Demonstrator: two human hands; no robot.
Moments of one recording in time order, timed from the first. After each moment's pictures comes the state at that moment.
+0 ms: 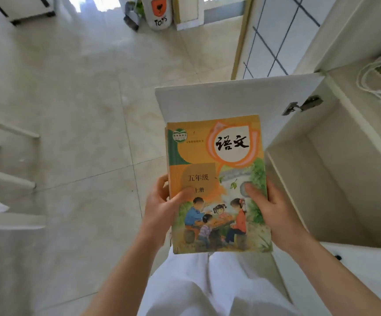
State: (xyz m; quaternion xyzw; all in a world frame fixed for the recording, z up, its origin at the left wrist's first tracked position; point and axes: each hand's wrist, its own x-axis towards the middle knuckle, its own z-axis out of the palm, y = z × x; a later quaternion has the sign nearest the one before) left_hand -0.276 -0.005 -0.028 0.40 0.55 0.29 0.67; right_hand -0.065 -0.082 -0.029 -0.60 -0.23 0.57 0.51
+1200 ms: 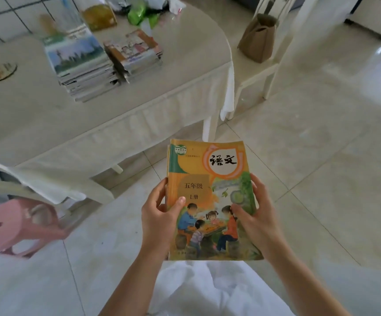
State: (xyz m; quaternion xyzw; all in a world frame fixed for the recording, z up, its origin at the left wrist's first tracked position) left_hand -0.726 -0.266 -0.024 0.01 0.76 0.60 0.22; right_hand -0.609 -0.109 -0.021 -0.38 -0.68 0.61 0.14
